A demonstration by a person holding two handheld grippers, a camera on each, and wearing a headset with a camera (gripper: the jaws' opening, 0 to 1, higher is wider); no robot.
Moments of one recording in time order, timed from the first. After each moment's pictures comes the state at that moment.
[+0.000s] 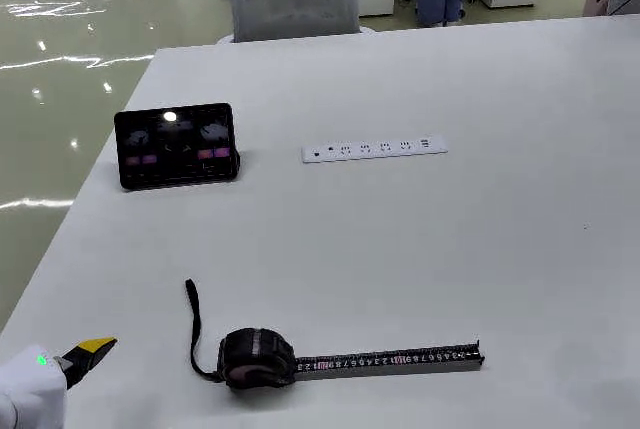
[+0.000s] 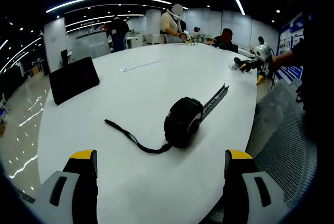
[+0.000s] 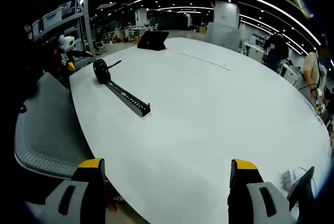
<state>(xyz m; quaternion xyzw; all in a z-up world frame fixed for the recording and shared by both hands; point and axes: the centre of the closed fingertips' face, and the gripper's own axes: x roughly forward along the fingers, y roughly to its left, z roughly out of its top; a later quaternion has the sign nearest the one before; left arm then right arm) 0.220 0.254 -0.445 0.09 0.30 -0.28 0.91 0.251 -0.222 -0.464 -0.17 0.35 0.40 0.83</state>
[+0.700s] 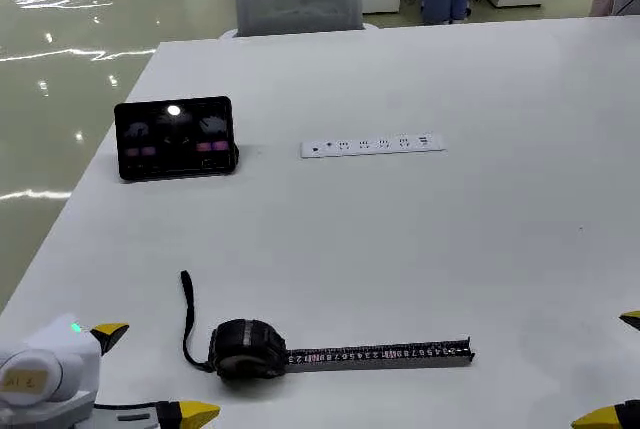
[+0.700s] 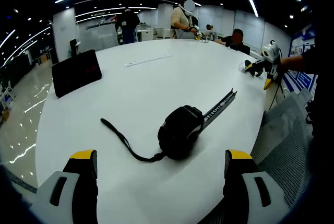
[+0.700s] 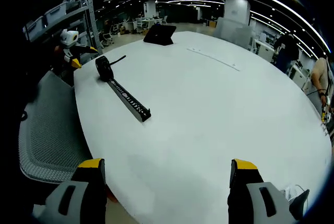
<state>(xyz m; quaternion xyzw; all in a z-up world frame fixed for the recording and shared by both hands) 0.239 0.232 -0.445 0.06 0.33 -0.23 0.91 0.275 -0.212 -0.459 -0.19 0.38 0.43 0.80</state>
